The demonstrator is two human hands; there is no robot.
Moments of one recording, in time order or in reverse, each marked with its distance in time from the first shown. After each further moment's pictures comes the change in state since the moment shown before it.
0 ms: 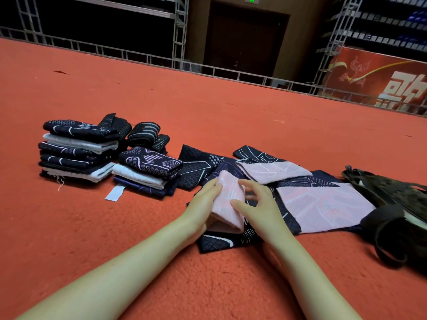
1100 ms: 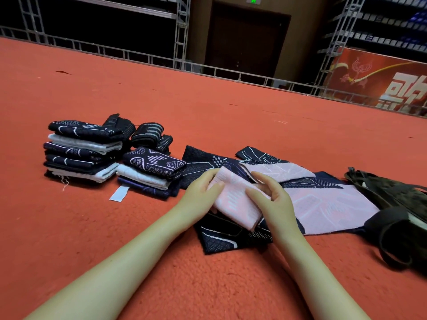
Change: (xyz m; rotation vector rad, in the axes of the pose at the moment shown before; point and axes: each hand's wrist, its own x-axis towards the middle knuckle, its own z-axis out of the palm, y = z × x) left_hand 0.004 0.020 -0.024 0.677 -0.028 0.434; right_hand 0.002 -0.004 -0.009 0.261 0.107 -0.049
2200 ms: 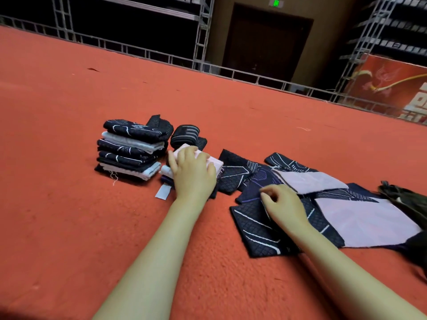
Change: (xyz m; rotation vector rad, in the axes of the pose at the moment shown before) left_hand 0.019 -0.028 -0.089 0.814 0.582 0.006; right_hand 0.037 0.020 0.051 -0.841 -0.096 -0.068
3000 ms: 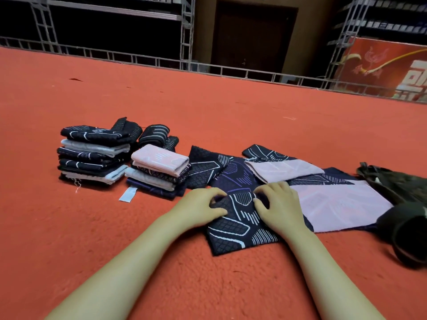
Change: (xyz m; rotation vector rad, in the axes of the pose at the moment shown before) left_hand -0.050 0.057 0.022 -0.108 -0.786 0.224; right_hand -0.013 0.073 -0.019 -0.206 0.093 -0.139
